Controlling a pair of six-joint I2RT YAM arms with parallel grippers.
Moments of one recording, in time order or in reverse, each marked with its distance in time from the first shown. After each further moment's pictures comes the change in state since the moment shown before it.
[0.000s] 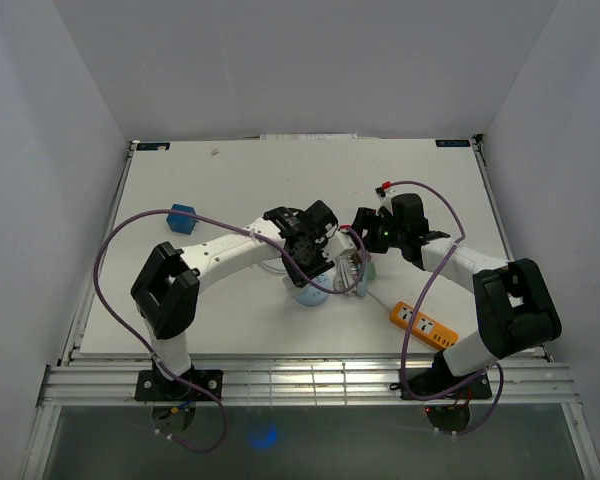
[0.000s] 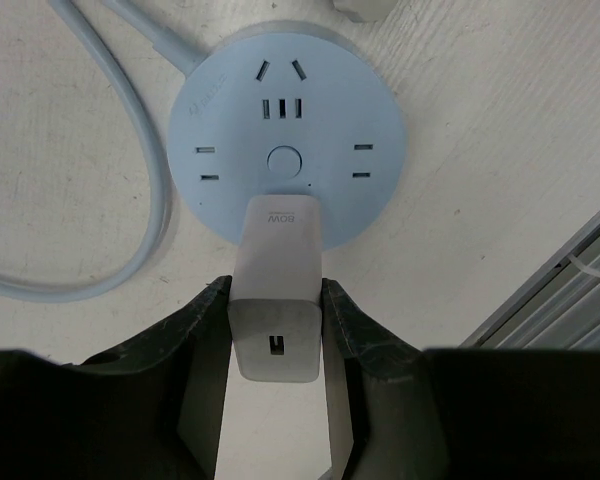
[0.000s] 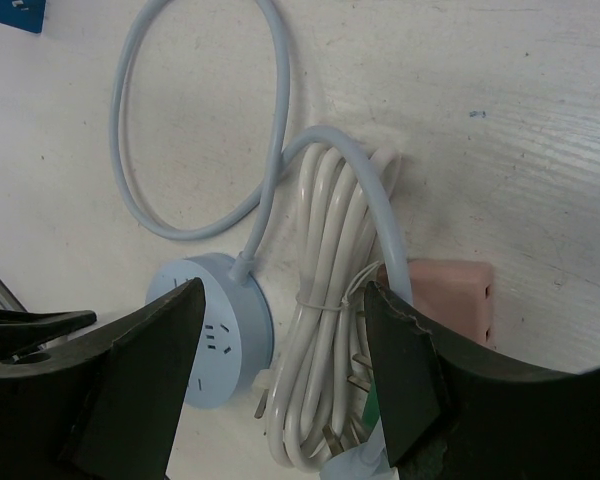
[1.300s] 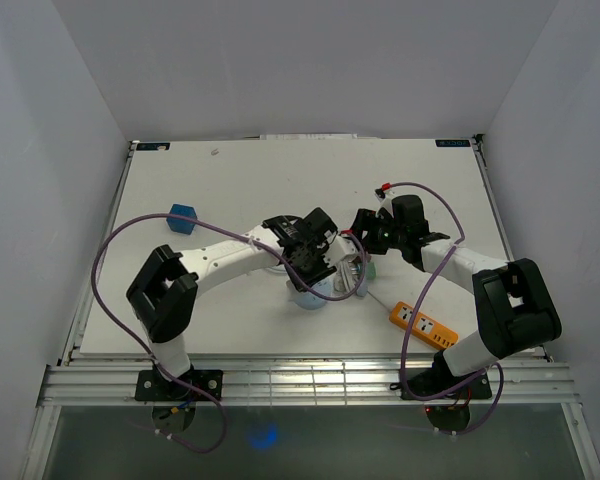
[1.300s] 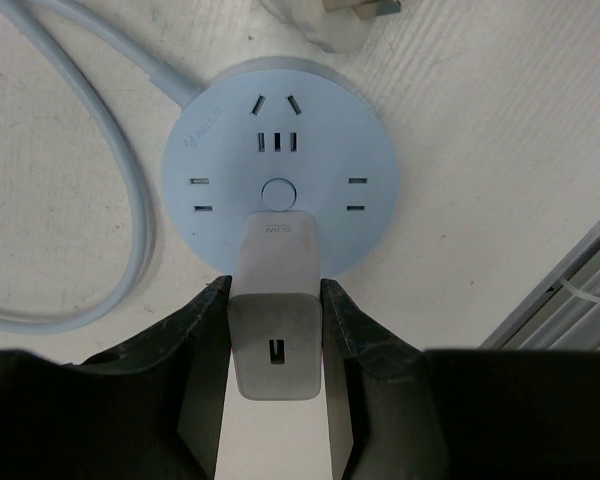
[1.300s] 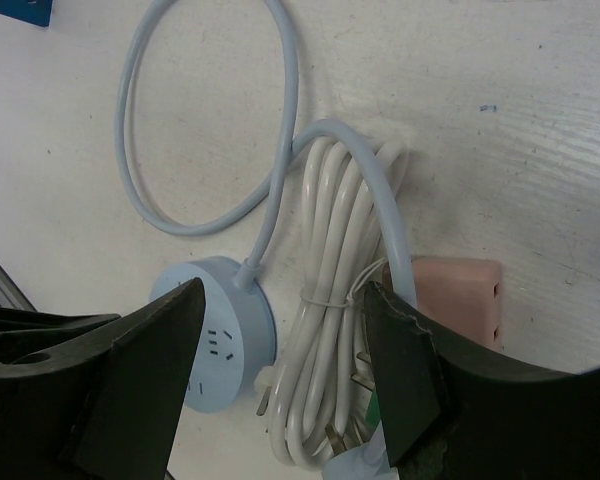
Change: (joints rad) left arm -0.024 0.018 -0.036 0.071 0.008 -0.011; right arm -0.001 0.000 -0.014 0.020 -0.018 0.004
